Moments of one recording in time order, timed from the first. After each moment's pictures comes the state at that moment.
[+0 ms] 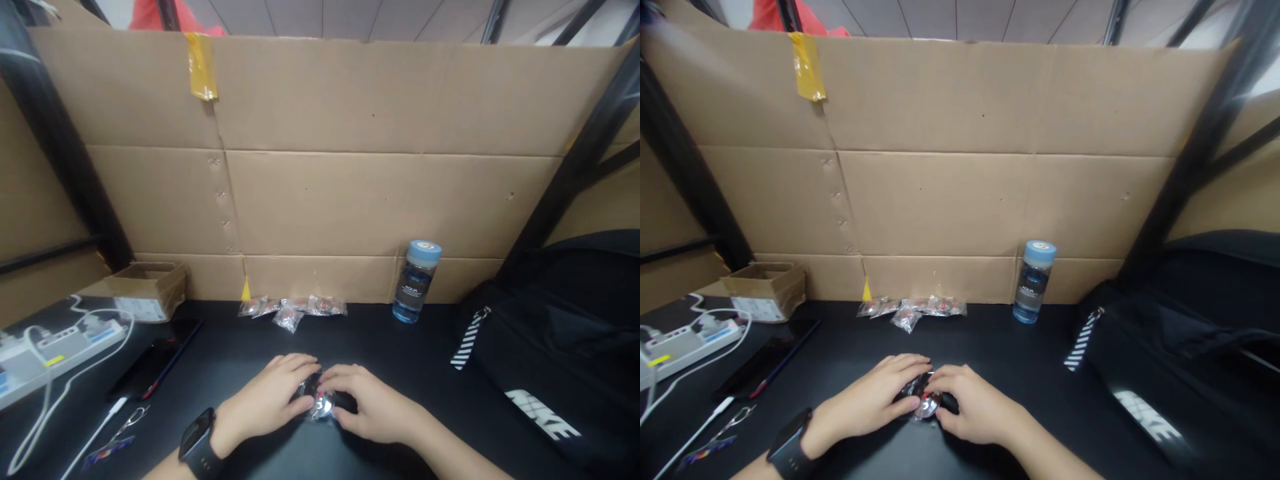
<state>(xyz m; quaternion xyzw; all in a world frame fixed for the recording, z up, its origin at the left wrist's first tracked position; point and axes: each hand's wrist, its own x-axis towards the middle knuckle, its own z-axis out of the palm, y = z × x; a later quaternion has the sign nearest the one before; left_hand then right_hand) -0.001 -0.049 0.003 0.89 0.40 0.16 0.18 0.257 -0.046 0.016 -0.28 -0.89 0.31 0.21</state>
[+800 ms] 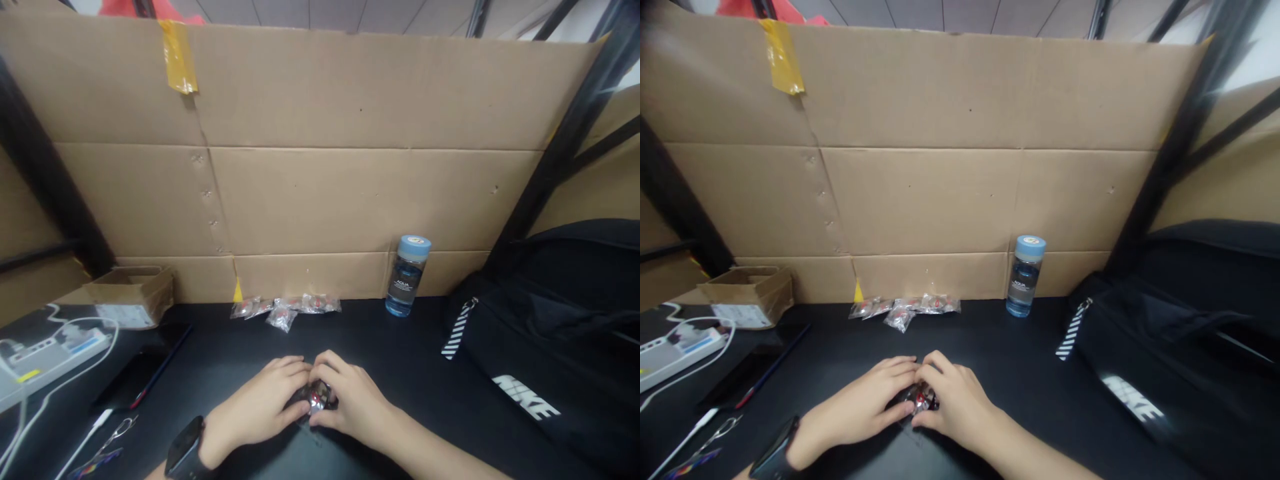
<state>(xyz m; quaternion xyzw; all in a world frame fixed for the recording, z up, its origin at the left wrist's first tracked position) 0.001 -0.054 0.011 0.91 0.34 0.16 0.16 0.238 -0.050 -0.002 -0.37 -0.87 0.21 0.24</state>
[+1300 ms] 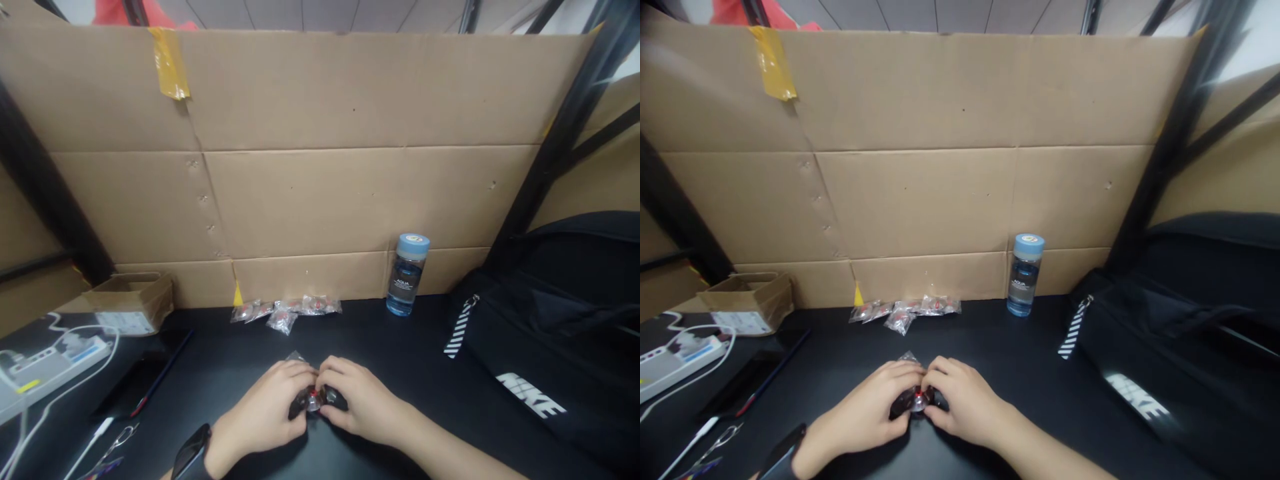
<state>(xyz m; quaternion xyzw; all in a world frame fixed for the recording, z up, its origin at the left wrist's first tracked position) 0.014 -0.057 0.009 0.89 0.37 0.20 0.19 0.250 -0.047 0.006 -0.32 -0.90 0.21 0.23</state>
